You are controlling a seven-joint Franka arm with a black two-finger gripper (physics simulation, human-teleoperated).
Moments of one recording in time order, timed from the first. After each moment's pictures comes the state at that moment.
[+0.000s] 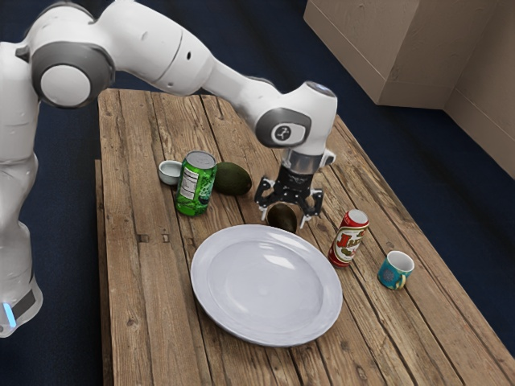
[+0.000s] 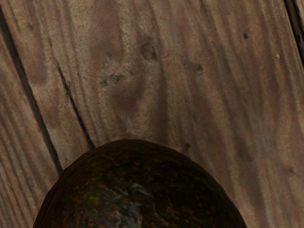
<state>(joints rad) -0.25 0.18 0.24 -1.88 -0.18 2.02 -1.15</state>
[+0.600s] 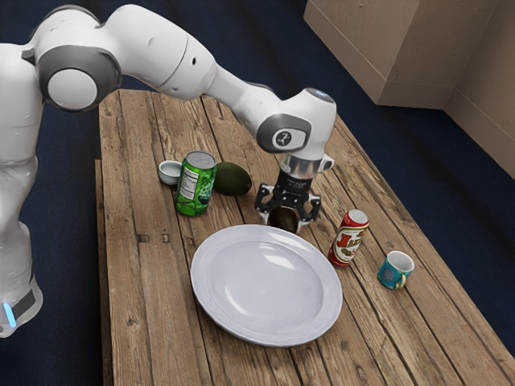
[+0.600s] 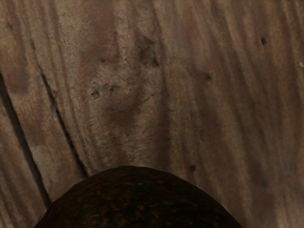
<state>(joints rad) -0.24 0.20 0.24 -1.89 -0.19 2.03 -1.15</state>
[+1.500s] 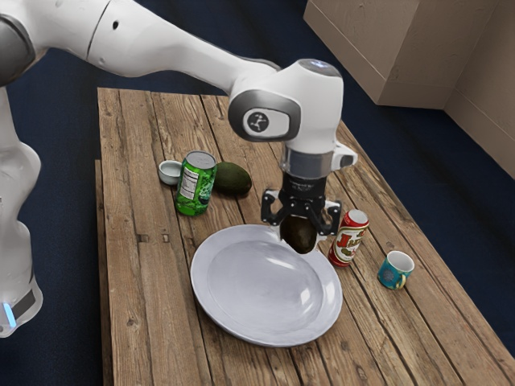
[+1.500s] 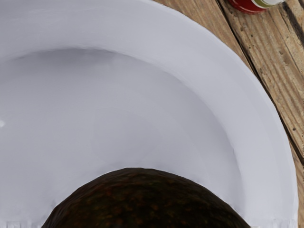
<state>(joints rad) -0.32 -0.09 -0.04 -1.94 -0.12 2.01 -1.33</state>
